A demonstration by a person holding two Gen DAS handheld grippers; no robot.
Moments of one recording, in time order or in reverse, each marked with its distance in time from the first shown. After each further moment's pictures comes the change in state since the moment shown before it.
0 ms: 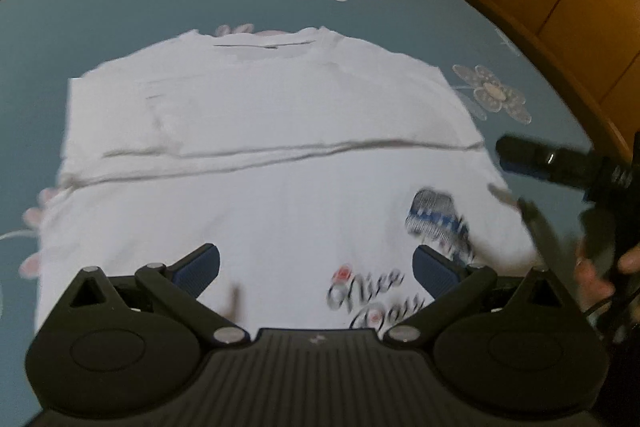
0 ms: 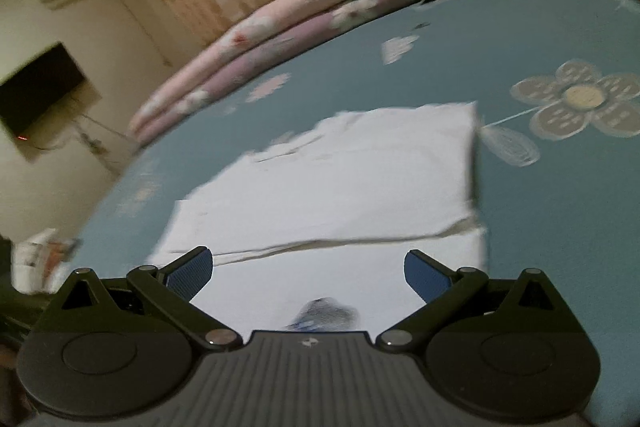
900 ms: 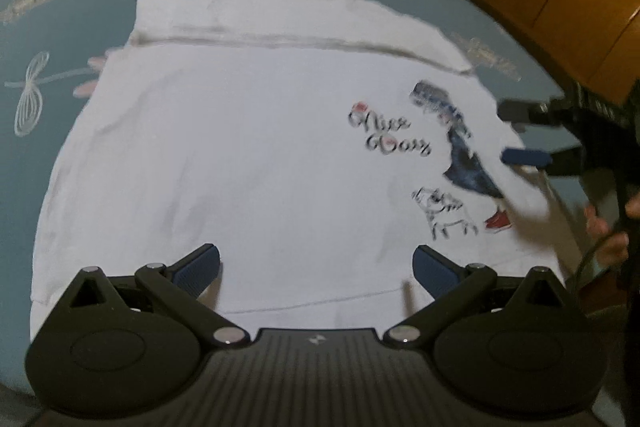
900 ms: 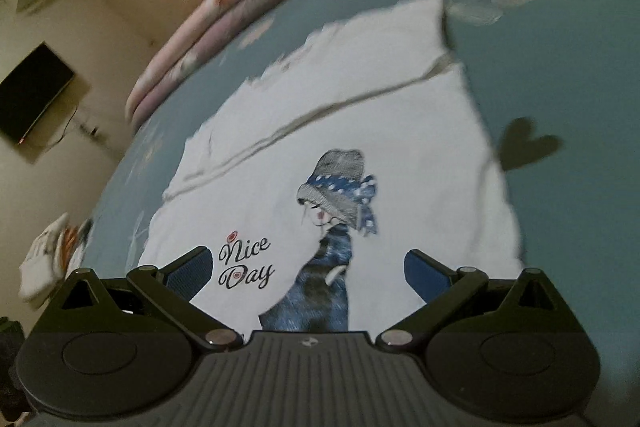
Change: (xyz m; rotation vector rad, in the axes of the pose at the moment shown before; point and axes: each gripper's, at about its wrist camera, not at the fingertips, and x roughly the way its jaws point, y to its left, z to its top) left arm -0.039 0.006 -0.131 -0.058 -0.079 -0.015; right arm -0.040 0.012 -0.084 0.123 0.078 -0.039
